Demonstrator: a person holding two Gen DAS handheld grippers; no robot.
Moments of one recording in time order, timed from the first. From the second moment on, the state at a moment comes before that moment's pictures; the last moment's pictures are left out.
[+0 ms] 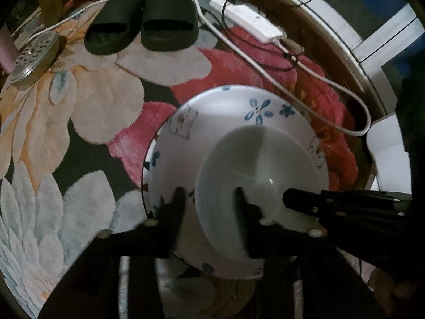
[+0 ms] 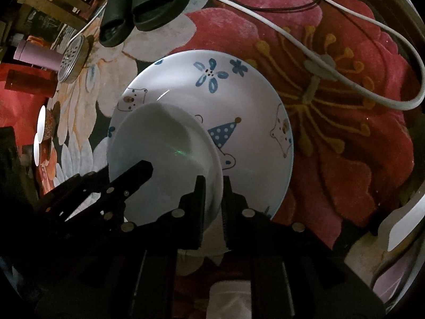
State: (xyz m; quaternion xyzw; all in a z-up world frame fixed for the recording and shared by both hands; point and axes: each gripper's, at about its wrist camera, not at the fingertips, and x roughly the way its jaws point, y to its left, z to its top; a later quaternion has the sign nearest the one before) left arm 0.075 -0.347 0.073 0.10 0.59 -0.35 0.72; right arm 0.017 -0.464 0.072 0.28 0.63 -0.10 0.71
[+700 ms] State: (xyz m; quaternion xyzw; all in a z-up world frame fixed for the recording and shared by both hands) left arm 0.122 -0.242 0.115 0.09 0.53 -0.28 0.79; right arm 0.047 -0.417 0.109 0.19 0.60 -0.10 0.77
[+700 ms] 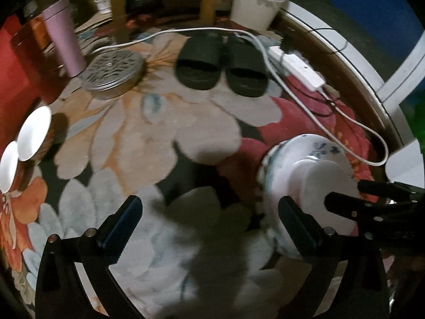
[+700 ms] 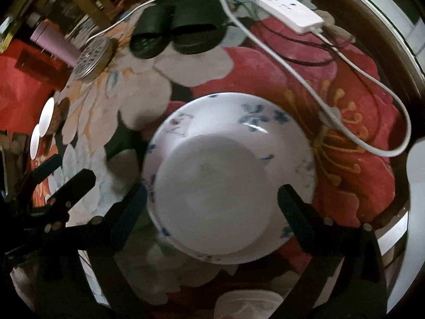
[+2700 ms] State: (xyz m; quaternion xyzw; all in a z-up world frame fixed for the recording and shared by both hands) left arm 0.200 0.166 0.080 -0.08 0.56 0.00 0.82; right arm 0.252 -0.106 0.068 0.16 0.62 0.07 0.76
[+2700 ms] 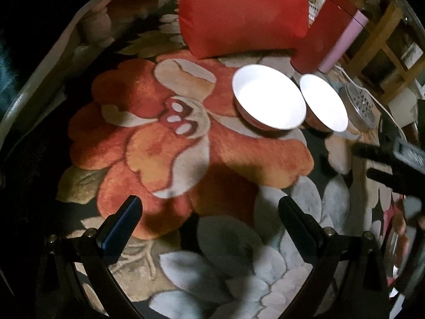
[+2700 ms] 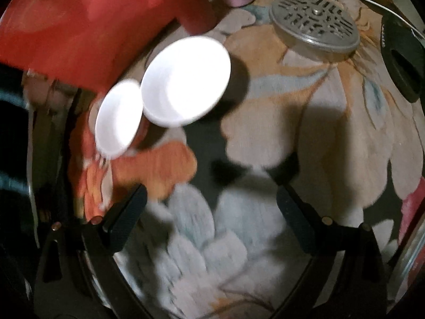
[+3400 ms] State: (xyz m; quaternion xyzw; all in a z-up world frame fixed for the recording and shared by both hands) left arm 0.183 0.178 0.064 -0.09 0.57 -0.02 0.81; right arm 0.301 -0.123 0.013 0.34 0.60 0.02 0.72
